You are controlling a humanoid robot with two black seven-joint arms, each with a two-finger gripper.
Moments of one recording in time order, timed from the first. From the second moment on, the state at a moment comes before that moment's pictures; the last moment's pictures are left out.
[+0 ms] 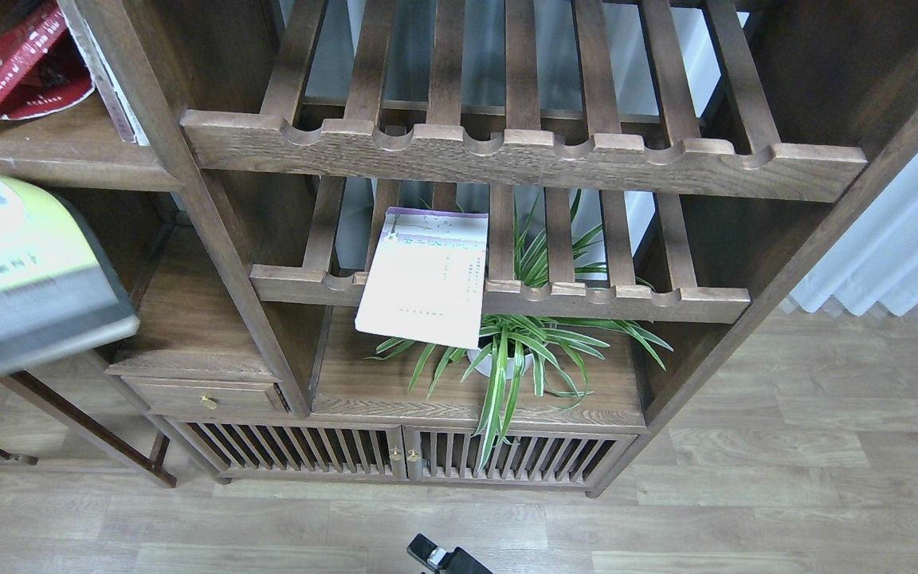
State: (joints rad) left arm 0.23 0.92 -1.67 -1.46 -0.31 -0.49 0.24; right arm -0.31 0.02 0.71 1.11 0.13 0.58 -0.17
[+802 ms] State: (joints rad) left arm -0.40 0.98 -1.61 -1.24 0.02 -0.49 0.33; right arm -0.31 0.02 0.71 1.11 0.13 0.58 -0.17
